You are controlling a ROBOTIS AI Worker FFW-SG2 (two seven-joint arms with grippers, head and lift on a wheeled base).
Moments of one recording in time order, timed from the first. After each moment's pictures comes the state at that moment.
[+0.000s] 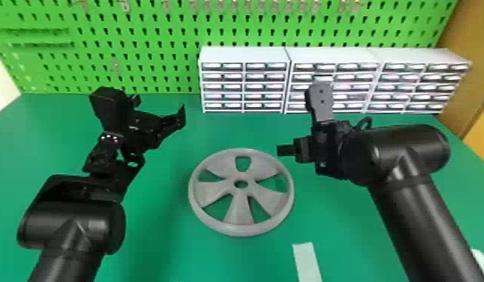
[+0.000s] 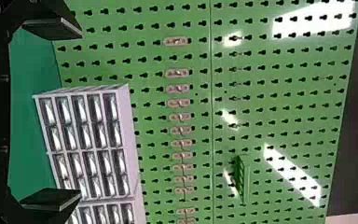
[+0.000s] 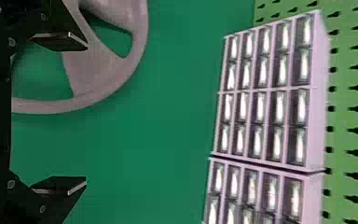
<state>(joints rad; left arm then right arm) -0.19 0.13 -0.04 -1.60 0.09 0.08 -0.22 -0.50 -0.07 0.24 -1.55 -0.30 1.16 -0.16</state>
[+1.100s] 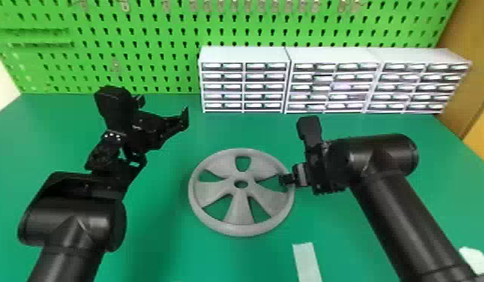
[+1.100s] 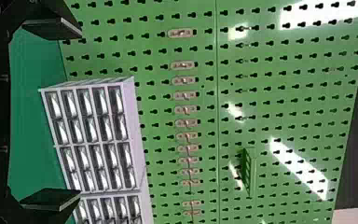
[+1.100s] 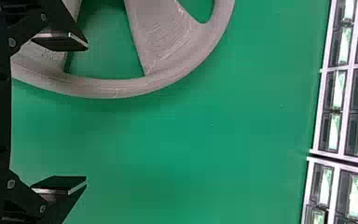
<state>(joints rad) -0.20 0.13 -0.05 -1.60 0.08 0.11 -0.24 -0.58 -0.04 0.25 -1.24 -0.29 1.19 -0.19</state>
